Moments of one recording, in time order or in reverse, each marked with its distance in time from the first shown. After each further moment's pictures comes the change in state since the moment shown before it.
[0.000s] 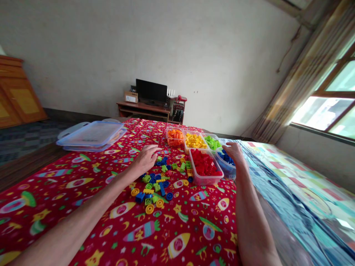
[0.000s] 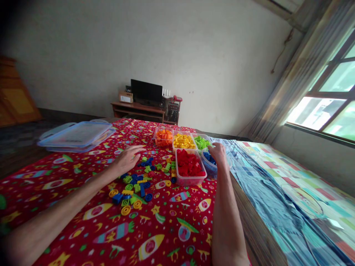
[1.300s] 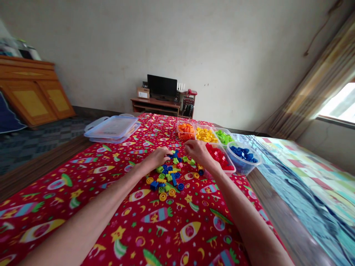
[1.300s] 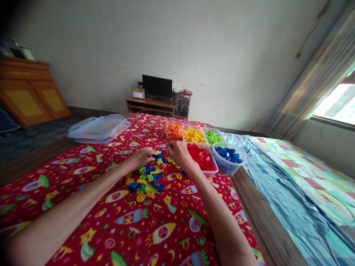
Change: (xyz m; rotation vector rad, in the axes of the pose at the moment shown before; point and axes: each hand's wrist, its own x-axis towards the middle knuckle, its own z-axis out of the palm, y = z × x) left_hand -0.017 -0.022 0.028 -0.015 -0.237 -0.031; right_hand -0.115 -0.109 0.083 0.197 -0.451 -0.681
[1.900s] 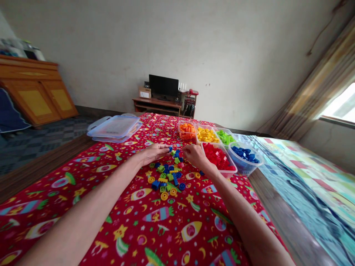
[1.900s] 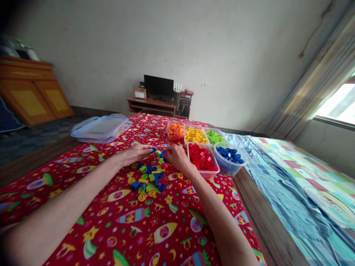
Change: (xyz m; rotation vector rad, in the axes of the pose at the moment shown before) left_hand -0.006 0.033 -0.051 -1.278 -0.092 -0.658; right_hand -0.002 0.014 0.023 -0.210 -0.129 -0.008
